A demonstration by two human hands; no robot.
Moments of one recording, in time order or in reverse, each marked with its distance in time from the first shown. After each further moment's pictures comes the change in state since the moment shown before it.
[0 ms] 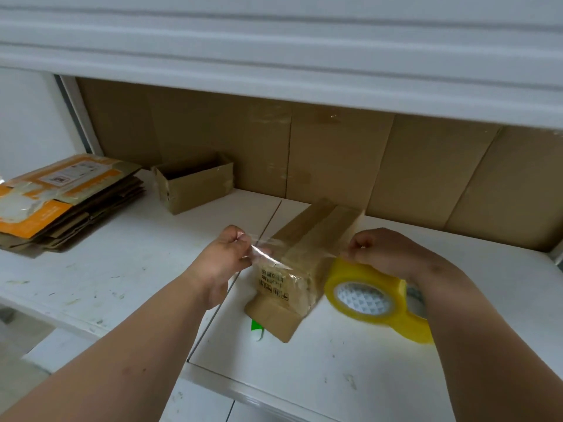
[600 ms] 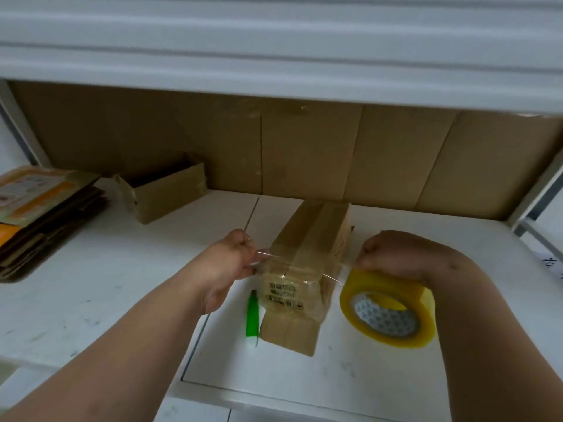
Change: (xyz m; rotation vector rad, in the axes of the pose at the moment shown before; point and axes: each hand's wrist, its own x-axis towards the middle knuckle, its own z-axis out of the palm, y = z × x) left_hand 0.005 0.014 0.012 0.127 -0.230 -0.082; right_hand -0.041 -0.007 -0.013 -0.092 -0.112 0.172
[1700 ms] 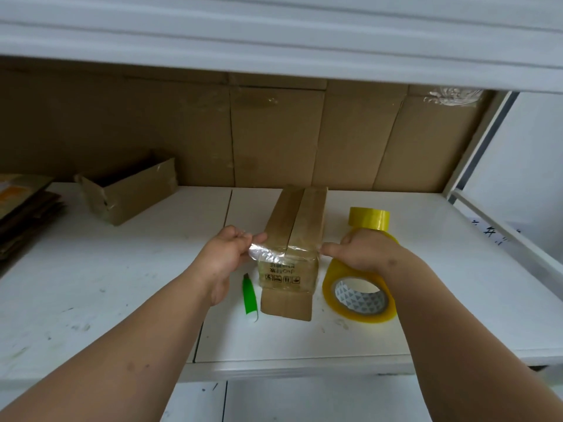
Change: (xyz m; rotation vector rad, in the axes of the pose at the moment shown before) left_hand 0.001 -0.025 -0.005 -0.127 -0.076 0.013; right_hand -0.012 -0.015 0.060 0.042 0.174 0.337
